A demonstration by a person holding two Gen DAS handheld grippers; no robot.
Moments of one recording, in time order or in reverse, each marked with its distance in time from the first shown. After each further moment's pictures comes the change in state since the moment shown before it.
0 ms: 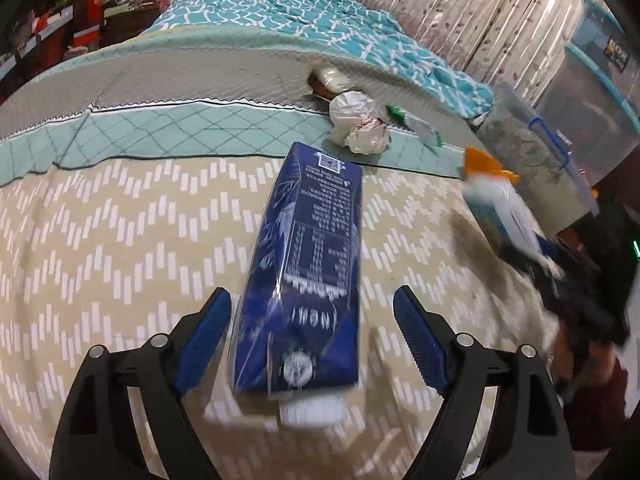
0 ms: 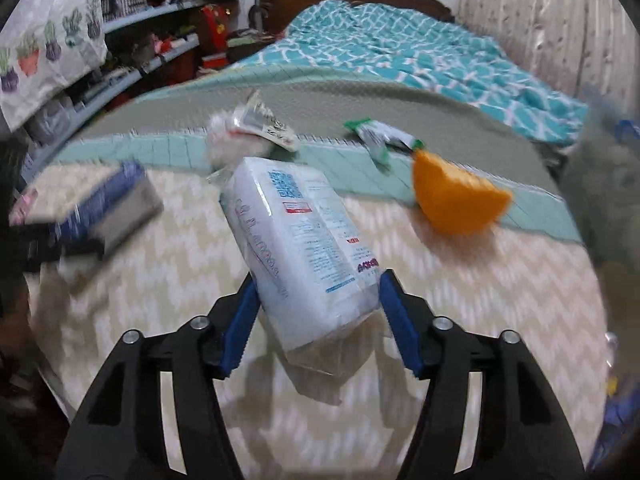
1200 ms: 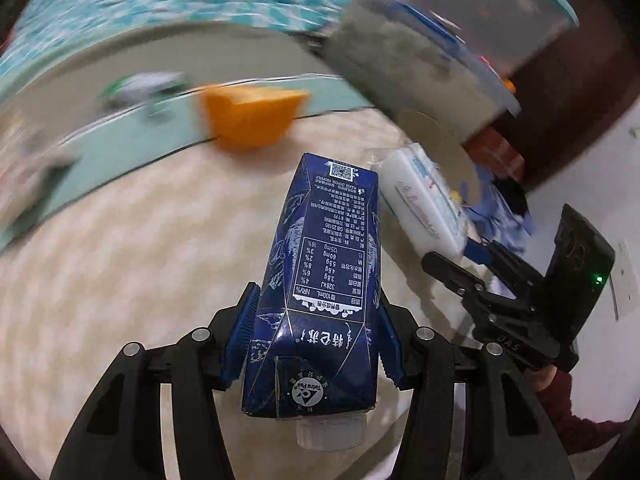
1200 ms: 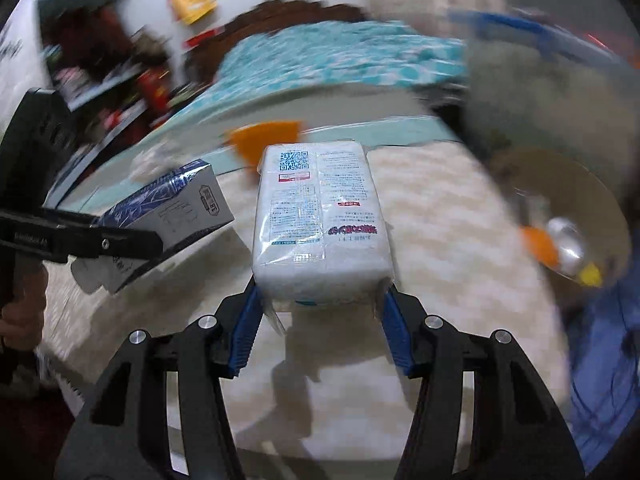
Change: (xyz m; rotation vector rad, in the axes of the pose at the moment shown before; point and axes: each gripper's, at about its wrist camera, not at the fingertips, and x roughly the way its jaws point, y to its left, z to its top) left arm 0.084 -0.235 0.027 0.345 0.247 -0.312; right arm -0.073 -0.160 -0.104 0.410 -0.138 -0.053
